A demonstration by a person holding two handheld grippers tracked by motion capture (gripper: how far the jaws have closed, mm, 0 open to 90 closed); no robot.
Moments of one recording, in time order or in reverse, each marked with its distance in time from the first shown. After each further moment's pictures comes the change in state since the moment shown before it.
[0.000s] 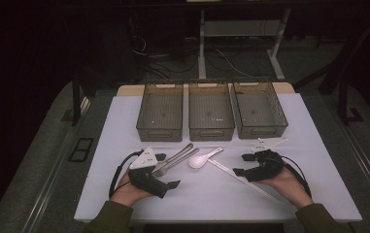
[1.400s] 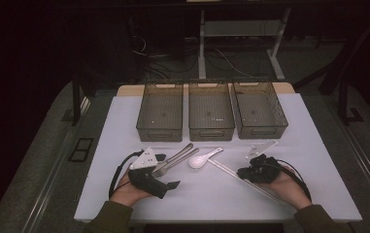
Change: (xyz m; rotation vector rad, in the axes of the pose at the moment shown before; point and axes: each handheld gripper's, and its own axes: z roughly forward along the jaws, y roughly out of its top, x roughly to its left) left arm 0.000 0.000 0.000 0.011 -0.001 0.010; right arm 0.005 -0.008 0.012 0.178 0.004 -0.055
